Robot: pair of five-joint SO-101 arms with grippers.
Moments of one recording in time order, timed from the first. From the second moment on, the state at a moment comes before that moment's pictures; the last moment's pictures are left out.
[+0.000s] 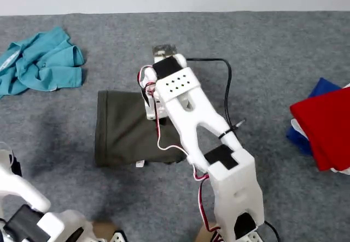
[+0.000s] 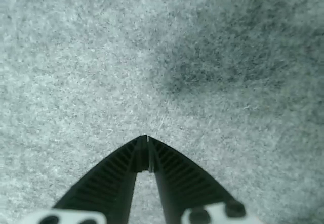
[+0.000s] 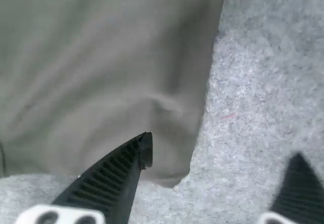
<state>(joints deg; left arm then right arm) -58.7 -7.8 29.4 79.0 -26.4 -33.8 32.4 -33.0 99.5 -25.5</state>
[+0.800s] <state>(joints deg) -58.5 -7.8 29.6 79.0 -26.4 -33.8 45.1 -32.6 83.0 -25.7</state>
